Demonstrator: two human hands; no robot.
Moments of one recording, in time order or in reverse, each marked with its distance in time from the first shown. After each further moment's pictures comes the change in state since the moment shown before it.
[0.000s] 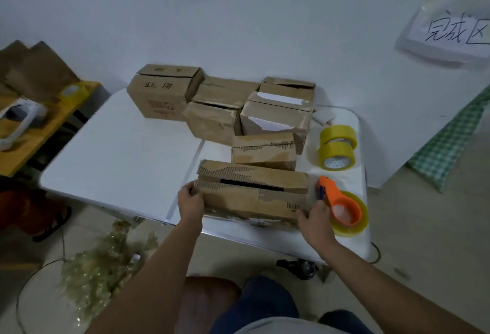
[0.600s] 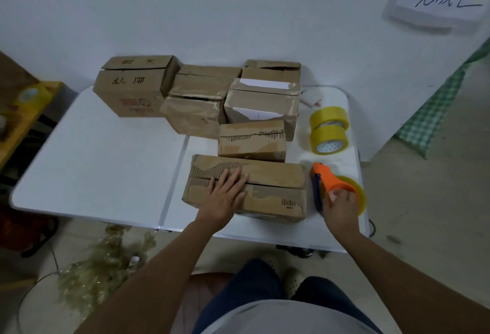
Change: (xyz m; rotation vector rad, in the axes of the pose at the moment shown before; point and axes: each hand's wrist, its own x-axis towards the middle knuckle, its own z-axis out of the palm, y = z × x) left_hand 0.018 -0.018 0.047 1.127 -0.690 0.917; right_hand 0.038 0.062 -0.007 -0.089 0.225 0.149
